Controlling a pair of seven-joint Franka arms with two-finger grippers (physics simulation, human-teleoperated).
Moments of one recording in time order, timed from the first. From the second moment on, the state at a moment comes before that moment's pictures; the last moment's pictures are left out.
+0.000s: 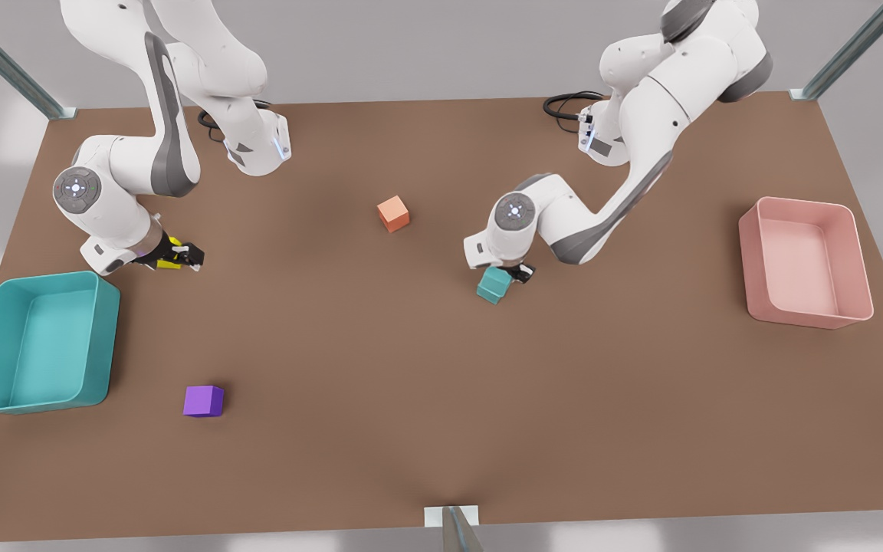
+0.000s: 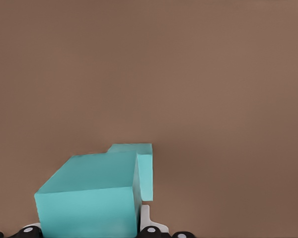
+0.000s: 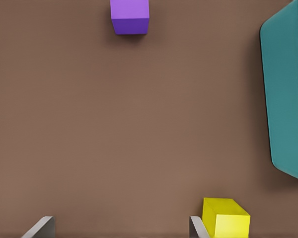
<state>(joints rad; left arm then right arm) 0.16 0.58 -0.94 -1.90 0.52 2.09 -0.44 -0.15 -0.17 0.10 -2.31 -0.05 2.09 0.01</state>
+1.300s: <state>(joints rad) 0.16 0.56 -0.84 -1.15 0.43 1.44 -0.83 -0.15 -0.17 0.10 -2.31 -0.05 2.09 0.00</state>
